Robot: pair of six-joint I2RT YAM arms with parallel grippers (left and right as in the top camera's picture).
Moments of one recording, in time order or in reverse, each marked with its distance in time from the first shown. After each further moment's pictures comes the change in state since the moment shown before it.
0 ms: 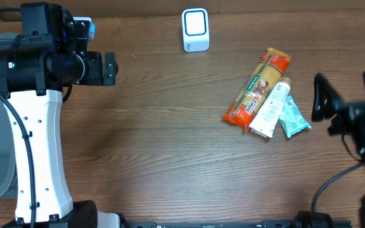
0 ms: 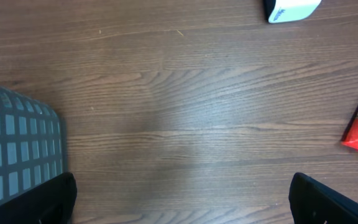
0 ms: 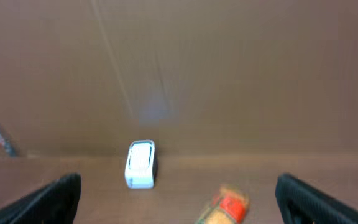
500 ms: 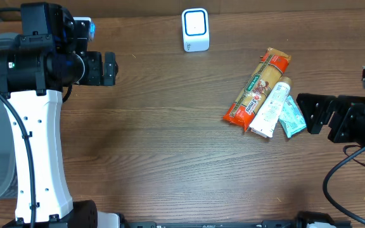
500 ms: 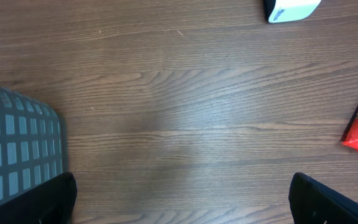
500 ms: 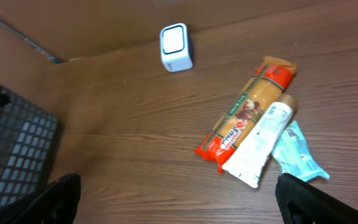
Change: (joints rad) left arm 0.000 0.000 0.000 0.000 0.000 0.000; right arm 0.000 0.353 0.582 -0.843 -0.166 0.005
